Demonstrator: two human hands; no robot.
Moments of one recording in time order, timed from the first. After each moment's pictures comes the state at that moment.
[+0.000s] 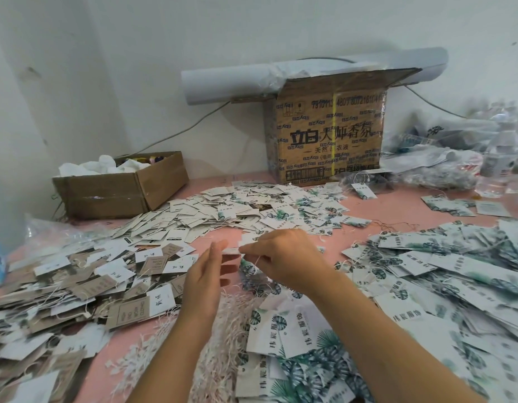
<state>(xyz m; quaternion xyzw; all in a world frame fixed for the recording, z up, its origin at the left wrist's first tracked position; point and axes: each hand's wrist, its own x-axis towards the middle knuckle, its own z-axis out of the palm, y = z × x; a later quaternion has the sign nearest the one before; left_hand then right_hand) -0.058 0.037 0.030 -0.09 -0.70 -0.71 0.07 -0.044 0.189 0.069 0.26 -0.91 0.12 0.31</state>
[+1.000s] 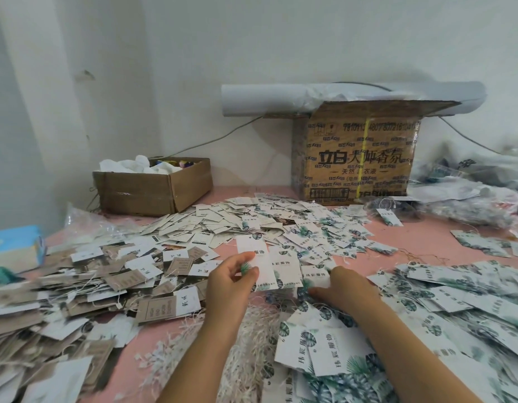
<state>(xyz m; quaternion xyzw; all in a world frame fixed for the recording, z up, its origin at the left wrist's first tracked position) -0.061 0.030 0.034 -0.08 -0.69 -0.71 0.11 -0.068 0.229 0.031 -0.14 -0.98 0.11 0.03</state>
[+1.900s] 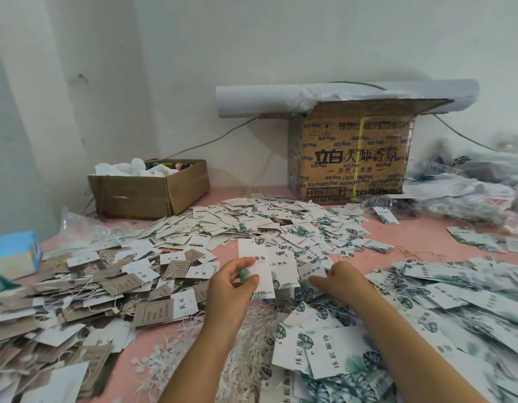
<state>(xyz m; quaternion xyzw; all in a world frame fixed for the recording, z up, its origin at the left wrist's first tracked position) -0.061 0.032 0.029 -0.09 -0.72 -0.68 0.09 -0.068 0.234 0.035 -0.16 -0.93 0.33 0.03</state>
